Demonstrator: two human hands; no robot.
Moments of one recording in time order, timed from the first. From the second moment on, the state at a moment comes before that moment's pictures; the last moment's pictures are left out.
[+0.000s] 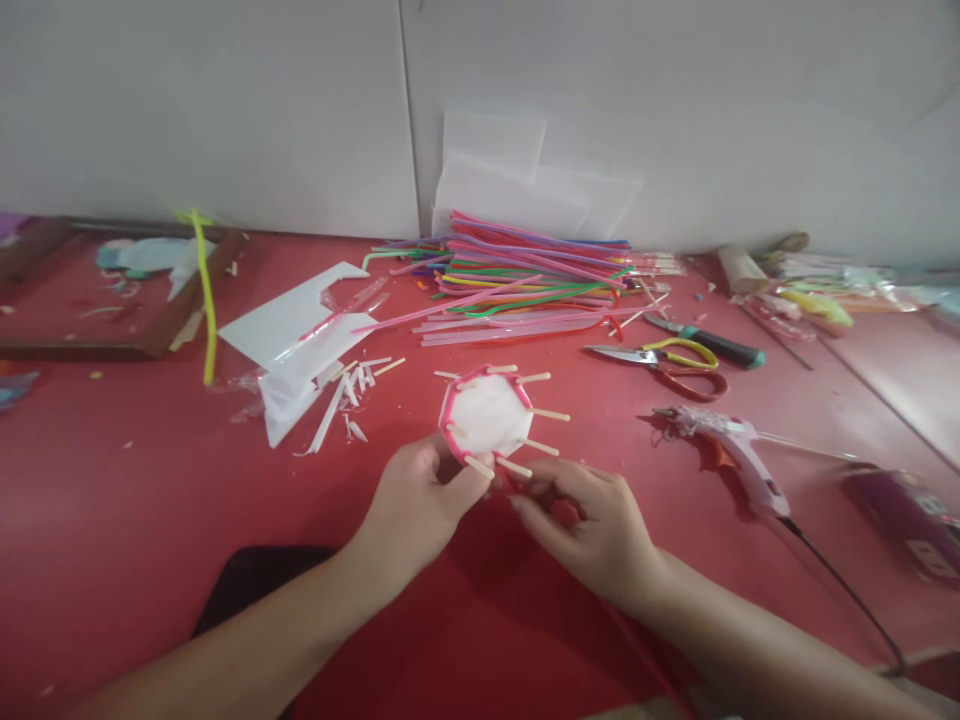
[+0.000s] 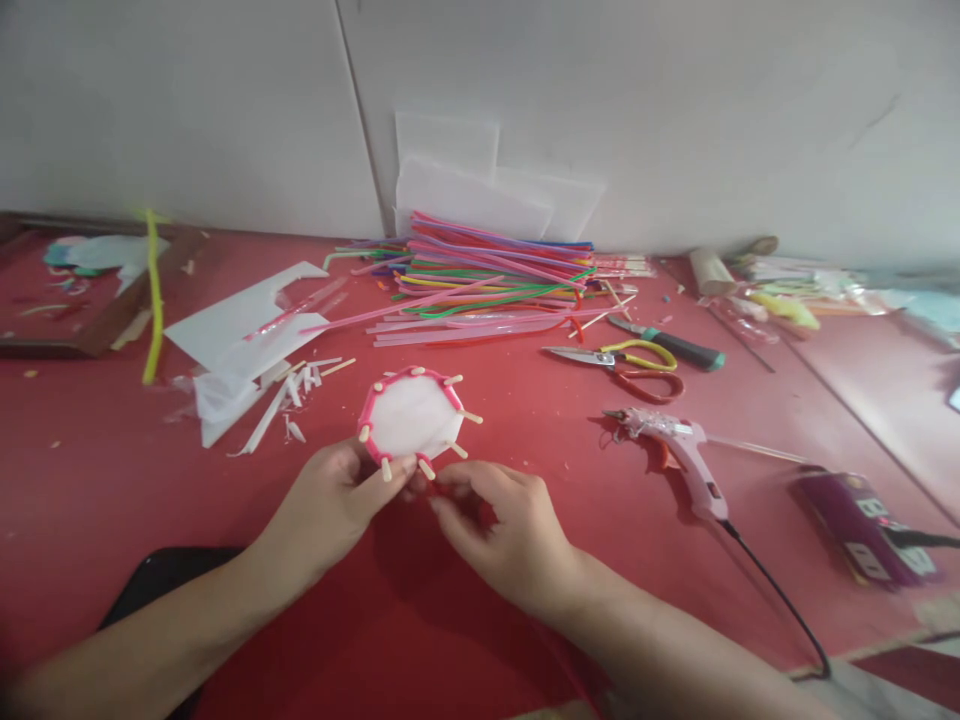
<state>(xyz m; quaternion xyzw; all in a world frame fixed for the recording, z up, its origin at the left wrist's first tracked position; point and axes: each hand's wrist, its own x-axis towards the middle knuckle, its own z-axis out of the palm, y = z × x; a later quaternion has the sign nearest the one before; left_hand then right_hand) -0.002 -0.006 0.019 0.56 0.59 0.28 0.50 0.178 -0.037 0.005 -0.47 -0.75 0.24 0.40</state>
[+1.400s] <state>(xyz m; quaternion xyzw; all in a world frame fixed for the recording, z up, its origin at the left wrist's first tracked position) 0.000 -0.008 0.018 0.54 0.51 0.31 0.59 0.187 -0.046 0.026 -0.47 -0.72 0.22 0.46</state>
